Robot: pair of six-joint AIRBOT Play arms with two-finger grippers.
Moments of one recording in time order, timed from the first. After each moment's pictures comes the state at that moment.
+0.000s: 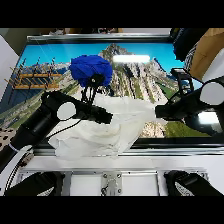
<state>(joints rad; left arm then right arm) -0.68 -1.12 1.20 1.39 -1.16 -1.79 0.33 -1.01 1.31 -1.49 1.65 1.89</state>
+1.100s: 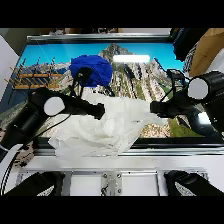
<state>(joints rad) -0.53 -1.06 1.19 1.39 -1.16 -1.76 0.33 -1.09 1.31 -1.49 1.60 1.97</state>
